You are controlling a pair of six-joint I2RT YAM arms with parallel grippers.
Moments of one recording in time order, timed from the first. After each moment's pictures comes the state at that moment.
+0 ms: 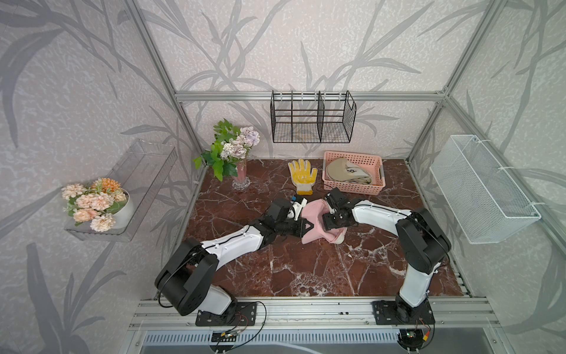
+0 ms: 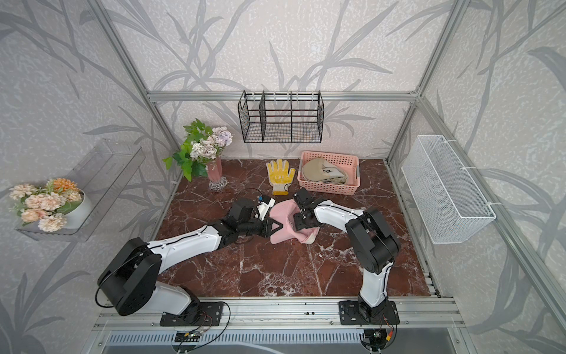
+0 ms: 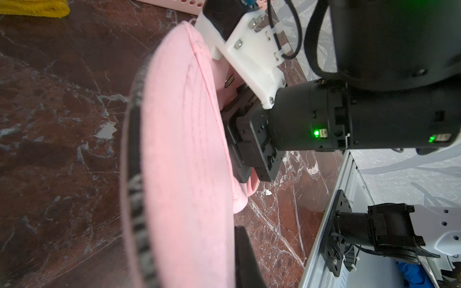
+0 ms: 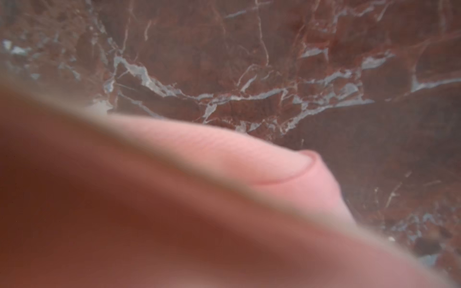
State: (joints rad) left arm -0.62 1.47 0.76 0.06 0.45 -0.46; right arm 0.59 1.87 1.18 -0.54 0.08 0.38
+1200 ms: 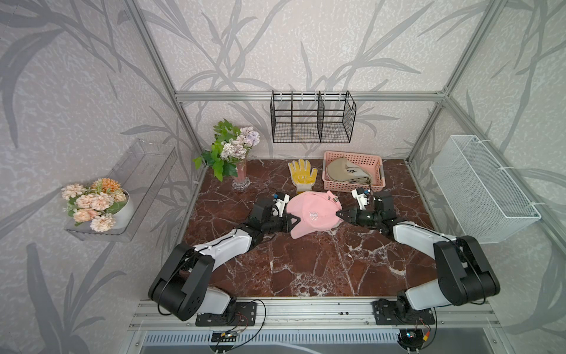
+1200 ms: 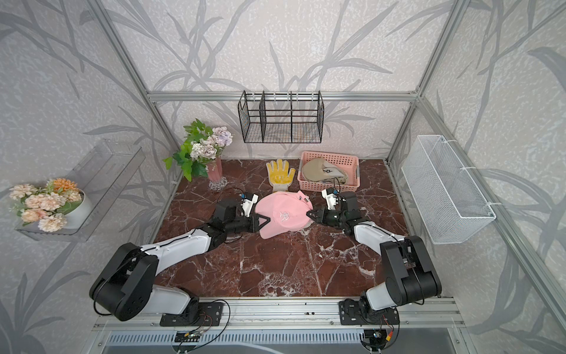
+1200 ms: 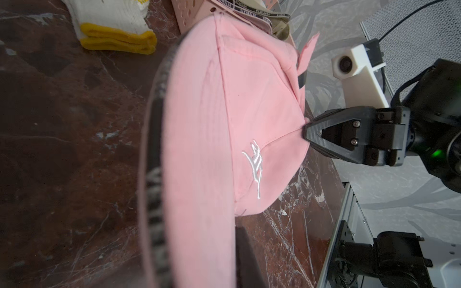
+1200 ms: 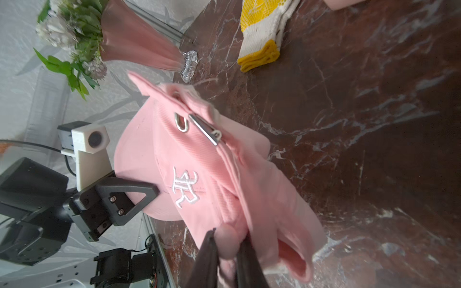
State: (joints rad) left arm -0.44 1.42 0.64 0.20 0.52 -0.51; right arm 0.19 1.48 0.64 0.21 -0.79 0.67
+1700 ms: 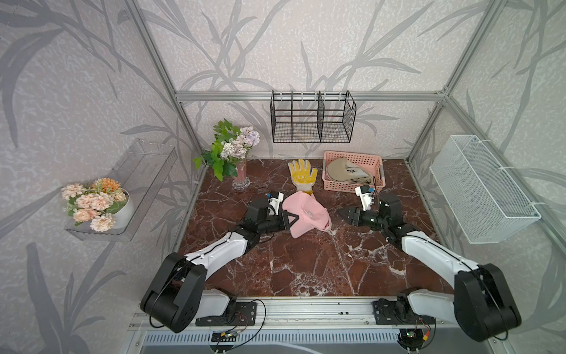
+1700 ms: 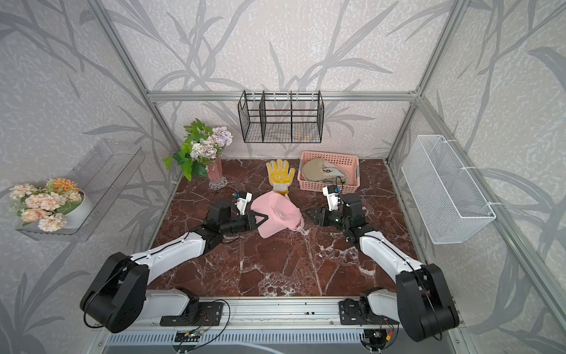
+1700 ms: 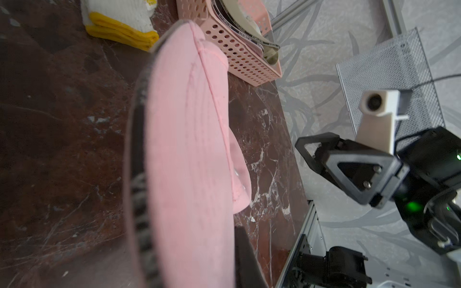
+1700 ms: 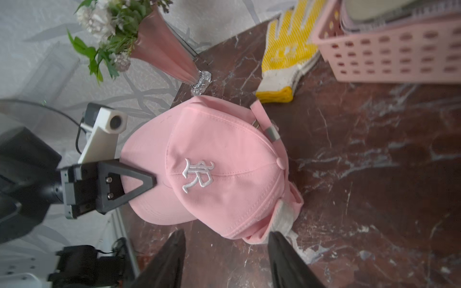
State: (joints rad) left arm -0.43 1.32 0.61 0.23 0.53 -0.81; right arm 0.33 1.19 0.61 0.13 -0.57 0.38
